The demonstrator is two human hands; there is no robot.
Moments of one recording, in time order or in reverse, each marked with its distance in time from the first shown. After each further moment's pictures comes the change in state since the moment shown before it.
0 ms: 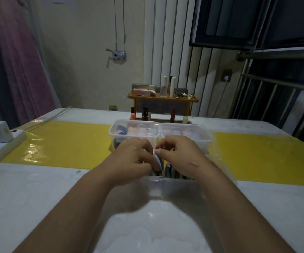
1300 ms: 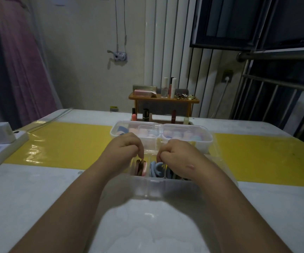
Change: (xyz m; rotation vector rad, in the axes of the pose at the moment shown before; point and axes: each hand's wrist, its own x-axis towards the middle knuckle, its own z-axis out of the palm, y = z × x) left_hand 0.004 -0.012 -0.004 -0.530 0.289 -0.215; right_hand 0.002 -0.010 -0.004 -0.195 -0.148 0.033
